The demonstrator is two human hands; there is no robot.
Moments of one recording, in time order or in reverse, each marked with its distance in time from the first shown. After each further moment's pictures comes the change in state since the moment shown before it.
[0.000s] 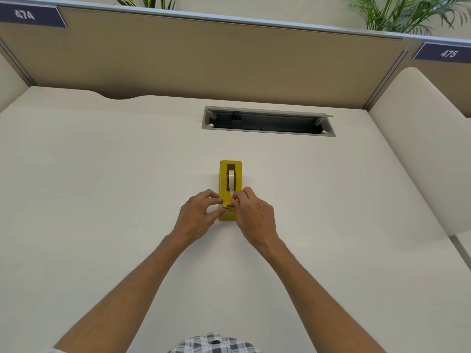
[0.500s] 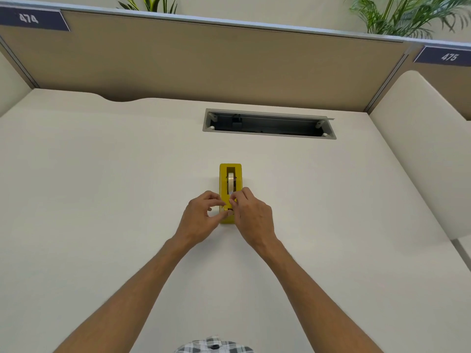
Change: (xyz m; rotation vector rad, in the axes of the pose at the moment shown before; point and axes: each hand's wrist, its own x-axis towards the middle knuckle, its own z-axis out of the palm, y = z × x) left_hand -0.001 0.005 0.002 -0.195 0.052 -0.014; right_hand 0.006 -0.001 0.005 0.011 0.001 -0.010
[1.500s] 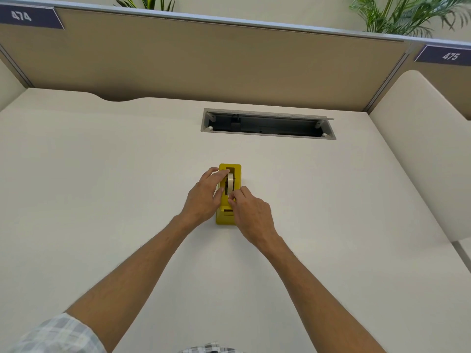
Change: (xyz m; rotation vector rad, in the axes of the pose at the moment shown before) left_hand 0.055 0.000 0.002 0.248 -0.053 -0.017; right_hand 0.013 0.004 -0.003 -0.054 -0.207 0.035
